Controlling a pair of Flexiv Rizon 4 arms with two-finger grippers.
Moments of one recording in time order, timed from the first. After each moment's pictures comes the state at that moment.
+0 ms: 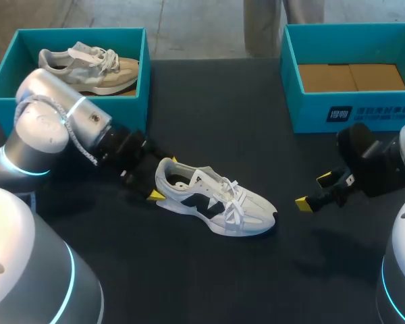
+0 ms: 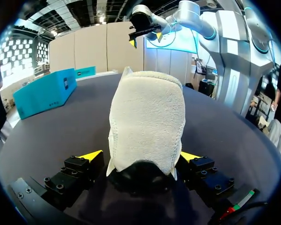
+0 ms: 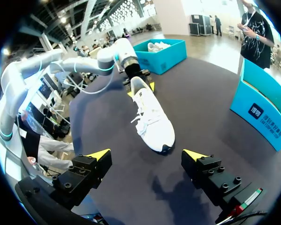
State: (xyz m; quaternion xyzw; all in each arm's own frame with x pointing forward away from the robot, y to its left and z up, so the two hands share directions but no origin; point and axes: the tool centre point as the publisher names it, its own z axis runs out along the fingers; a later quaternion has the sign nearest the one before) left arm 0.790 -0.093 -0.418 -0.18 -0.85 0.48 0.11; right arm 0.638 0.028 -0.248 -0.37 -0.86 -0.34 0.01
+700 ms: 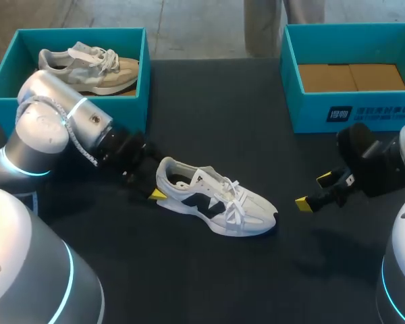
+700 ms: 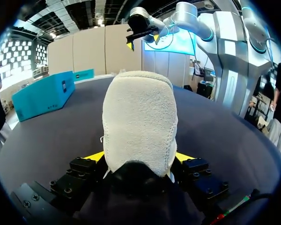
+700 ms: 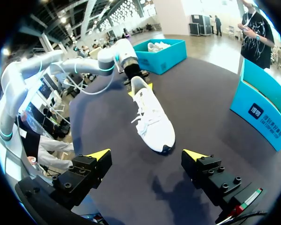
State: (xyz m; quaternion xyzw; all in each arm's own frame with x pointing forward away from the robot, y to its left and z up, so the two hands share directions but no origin) left arm 0.786 -0.094 -0.416 -0.18 -0.84 0.49 0.11; right arm 0.638 0.027 -0.248 -0.37 -0.86 -0.34 0.01
